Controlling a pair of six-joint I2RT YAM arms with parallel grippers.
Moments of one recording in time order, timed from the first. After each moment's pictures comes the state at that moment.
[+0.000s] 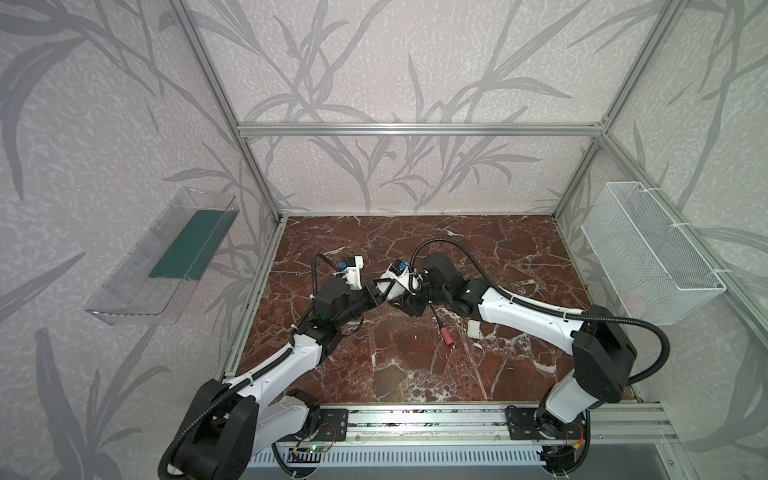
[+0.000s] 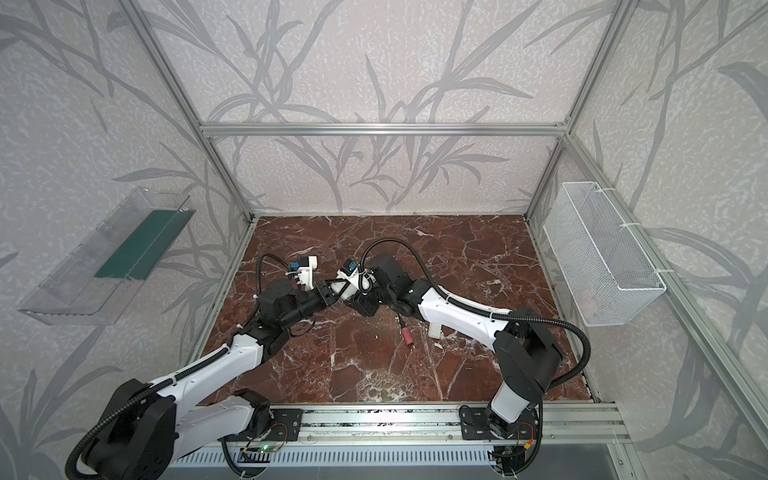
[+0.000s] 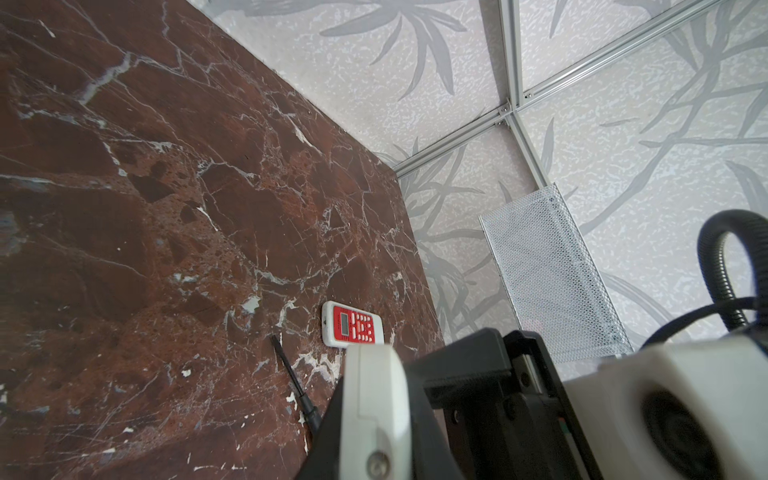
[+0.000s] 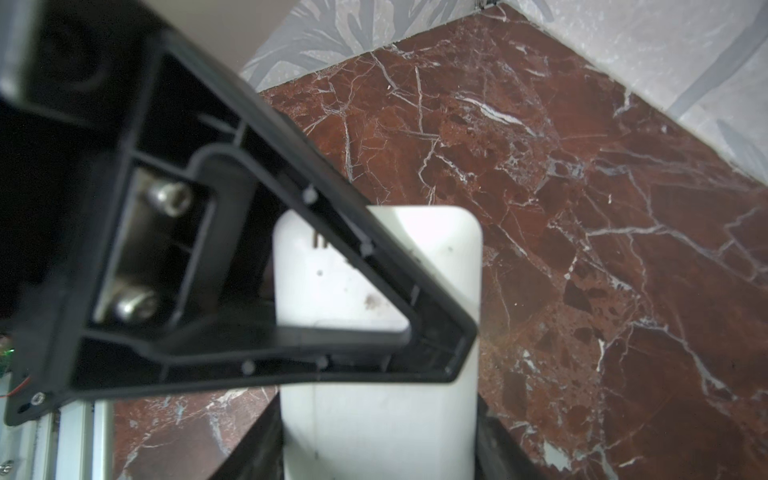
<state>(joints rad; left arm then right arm) -0.40 1.12 0.47 0.45 0.40 -0.95 0.84 1.65 1.18 -0.17 -0.27 -0.11</state>
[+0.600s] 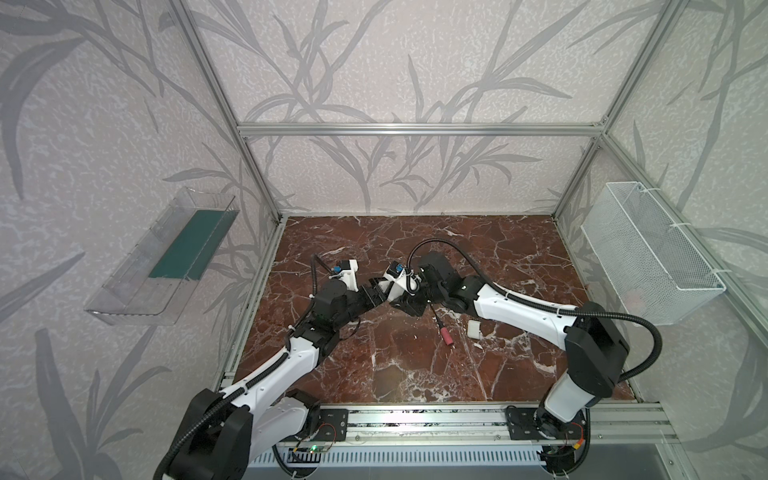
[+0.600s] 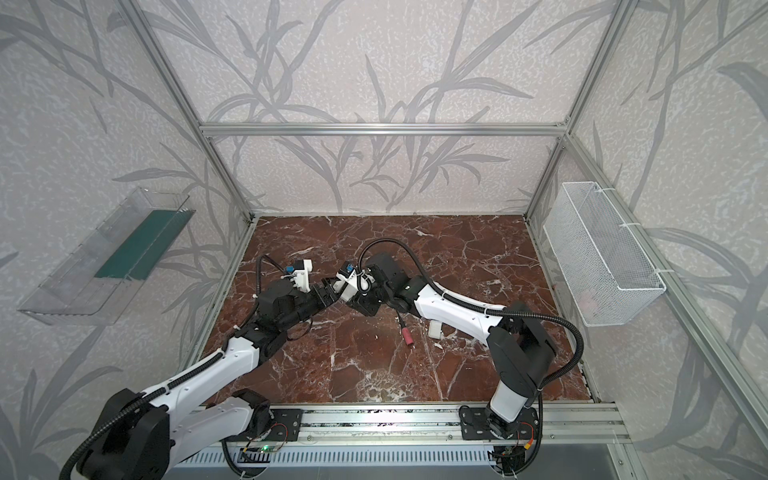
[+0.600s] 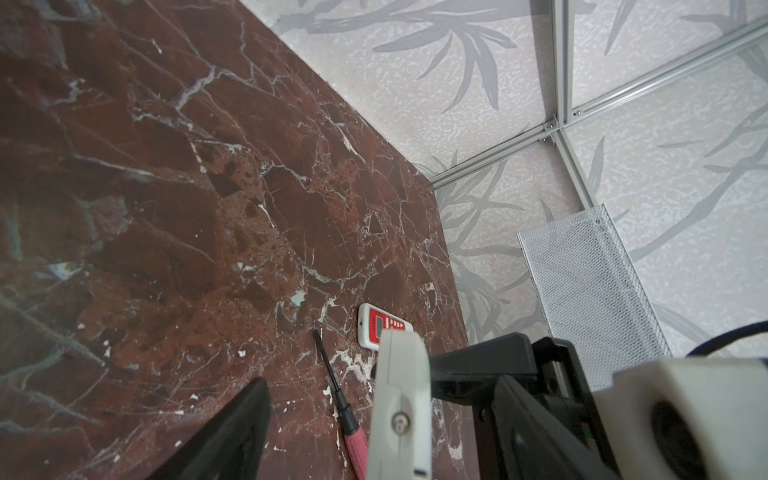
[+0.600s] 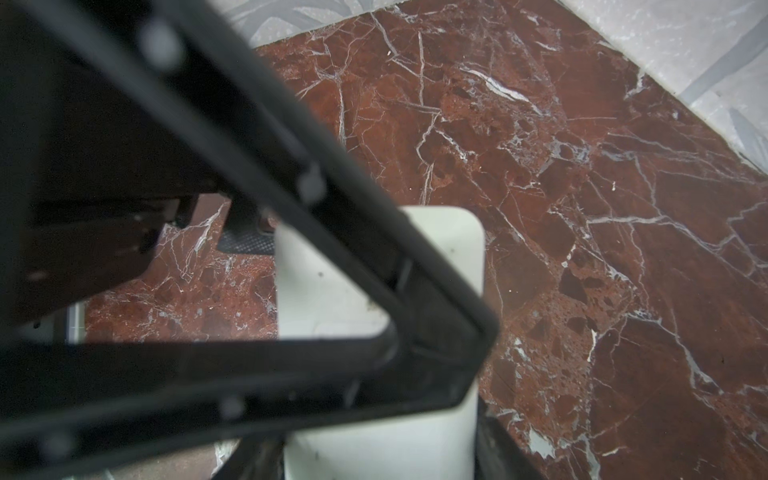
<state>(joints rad) -0.39 1.05 0.47 0.29 0.29 -0.93 0.84 1.69 1.22 -0.24 -0.27 -0.21</state>
